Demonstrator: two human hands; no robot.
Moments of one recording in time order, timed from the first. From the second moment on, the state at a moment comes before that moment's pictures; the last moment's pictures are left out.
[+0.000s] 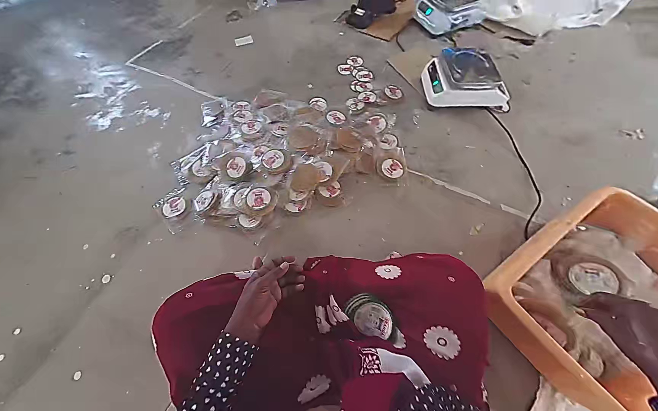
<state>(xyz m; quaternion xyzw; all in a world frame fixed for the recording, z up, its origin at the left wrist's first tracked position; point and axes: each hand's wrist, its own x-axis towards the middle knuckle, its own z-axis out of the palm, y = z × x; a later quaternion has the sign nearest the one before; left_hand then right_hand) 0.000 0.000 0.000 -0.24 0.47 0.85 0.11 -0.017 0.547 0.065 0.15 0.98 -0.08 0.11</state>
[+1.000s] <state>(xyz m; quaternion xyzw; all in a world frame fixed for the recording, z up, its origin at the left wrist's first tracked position) -0.051 -0.028 -0.045 -0.36 0.41 0.84 0.03 -0.231 0.041 -0.124 0.15 0.77 -0.57 0.22</state>
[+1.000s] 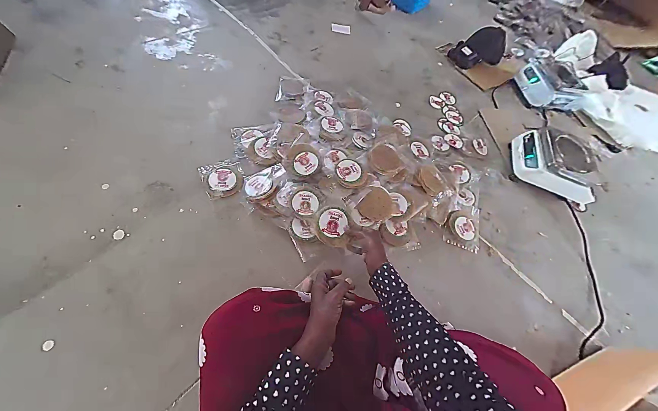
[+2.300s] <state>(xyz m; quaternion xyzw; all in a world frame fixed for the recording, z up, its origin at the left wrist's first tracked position) 0.037 0.000 -0.027 -0.19 0.28 0.93 0.12 -0.007 0.344 -0.003 -0.01 0.90 -0.38 0.21</state>
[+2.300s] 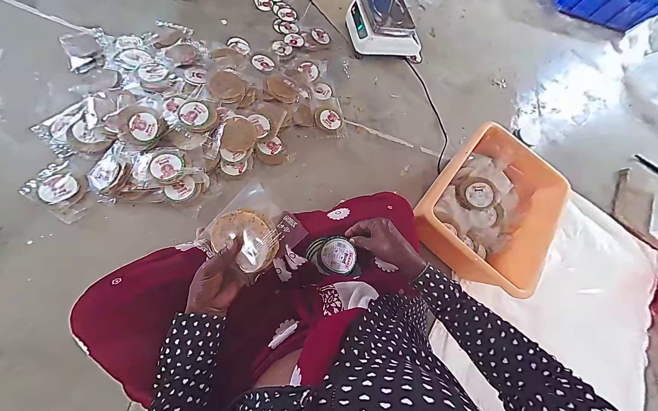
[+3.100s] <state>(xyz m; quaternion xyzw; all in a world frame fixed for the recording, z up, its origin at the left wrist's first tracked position) 0.037 0.001 -0.039 -0.20 0.33 0.91 0.11 0.003 0.333 0.000 -0.05 0.94 -0.29 0.19</state>
